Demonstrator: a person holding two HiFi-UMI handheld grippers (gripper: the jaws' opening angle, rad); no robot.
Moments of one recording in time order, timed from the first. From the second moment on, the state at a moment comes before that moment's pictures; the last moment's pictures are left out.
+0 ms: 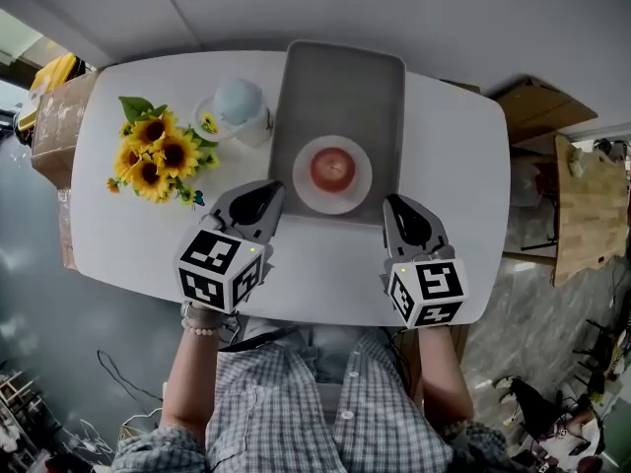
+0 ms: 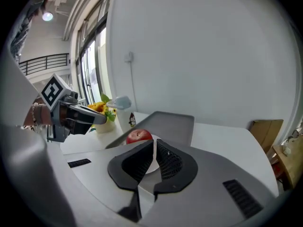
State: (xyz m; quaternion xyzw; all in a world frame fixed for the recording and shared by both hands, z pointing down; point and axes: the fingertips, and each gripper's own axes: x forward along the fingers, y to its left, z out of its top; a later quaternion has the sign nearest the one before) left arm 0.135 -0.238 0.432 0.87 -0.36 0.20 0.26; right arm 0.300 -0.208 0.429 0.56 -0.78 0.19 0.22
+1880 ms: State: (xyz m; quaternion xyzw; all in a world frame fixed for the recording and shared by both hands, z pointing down) left arm 0.162 -0.245 0.551 0.75 -0.34 0.32 0.46; right arm 0.297 -0.233 0.545 0.48 -0.70 0.46 0.28
